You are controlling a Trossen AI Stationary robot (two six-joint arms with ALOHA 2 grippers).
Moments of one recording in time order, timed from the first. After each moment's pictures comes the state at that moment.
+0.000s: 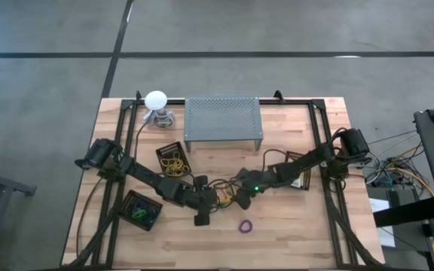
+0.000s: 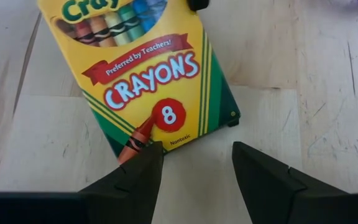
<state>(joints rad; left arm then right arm) -0.37 1.92 1.01 -0.13 -0.23 -0.36 0.19 1.80 0.71 0.38 -0.07 0.98</state>
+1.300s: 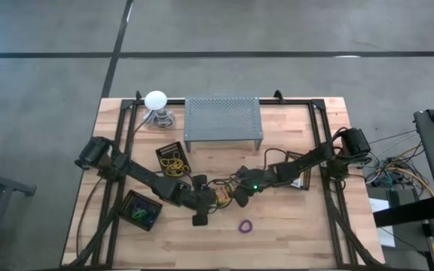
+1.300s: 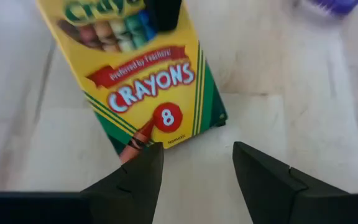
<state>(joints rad) -0.38 1.86 1.01 -0.15 -0.26 -0.31 0.19 1.79 0.72 0.42 -0.03 1.04</state>
